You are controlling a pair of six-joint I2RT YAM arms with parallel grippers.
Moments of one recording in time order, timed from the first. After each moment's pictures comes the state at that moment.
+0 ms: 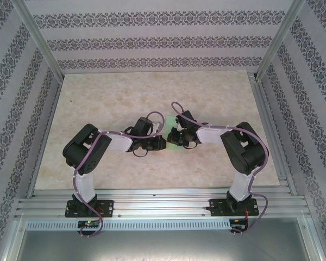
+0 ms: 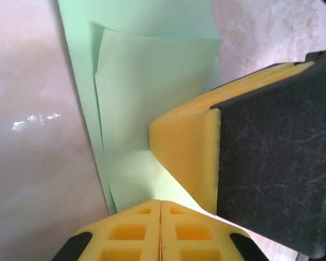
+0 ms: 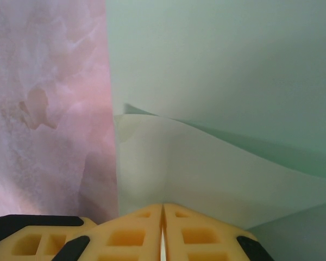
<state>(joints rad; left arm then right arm) -0.62 1.90 0.88 0.20 0.54 -0.65 0.55 1.83 0.94 -0.13 -0.34 0.74</state>
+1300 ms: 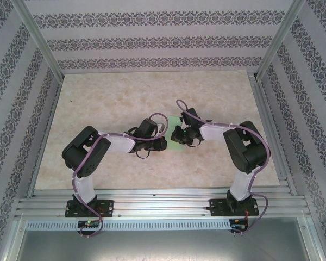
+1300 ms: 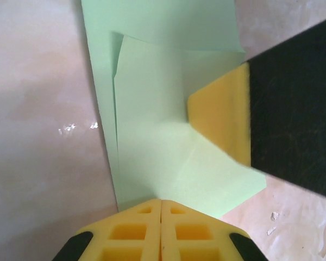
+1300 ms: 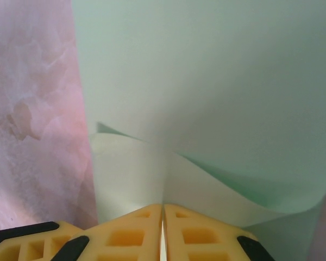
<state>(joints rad) -0.68 1.87 0.91 0.09 0.35 -0.58 0.47 1.83 0.96 -0.20 -0.37 0.70</state>
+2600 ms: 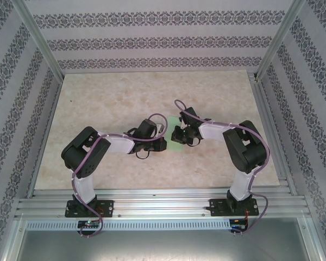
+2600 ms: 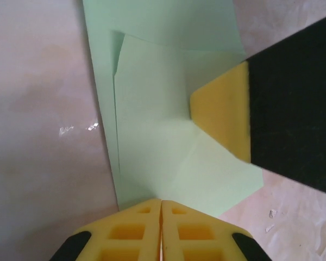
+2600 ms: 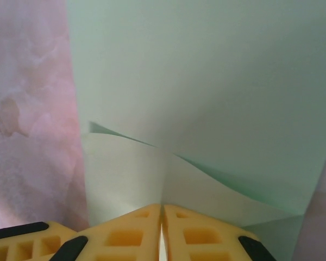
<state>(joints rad) -0.68 1.86 0.88 0.11 0.35 -0.60 0.49 1.84 1.00 -0.26 -0.33 0.67</state>
